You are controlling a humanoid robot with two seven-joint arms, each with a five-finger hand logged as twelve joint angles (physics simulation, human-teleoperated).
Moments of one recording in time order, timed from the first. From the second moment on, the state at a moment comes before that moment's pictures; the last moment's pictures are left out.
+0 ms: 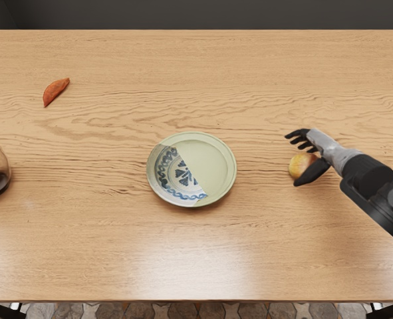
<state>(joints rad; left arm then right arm) 0.01 0.00 -0.03 -0.27 0.03 -0.04 0.06 0.51 -0.62 0.74 1.61 -1.26 -0.13 -0.61</state>
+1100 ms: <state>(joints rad) 0.01 0.00 -0.03 -0.27 0.03 -0.04 0.06 0.51 -0.57 0.74 1.57 -1.25 -0.12 -0.61</state>
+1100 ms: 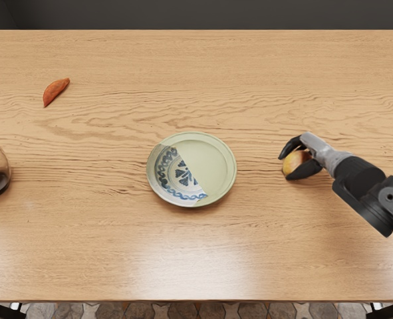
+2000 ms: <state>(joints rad) 0.01 0.00 -0.03 -0.27 0.03 -0.04 0.06 0.66 -0.19 0.69 1.54 -1.24 -0.11 -0.61</state>
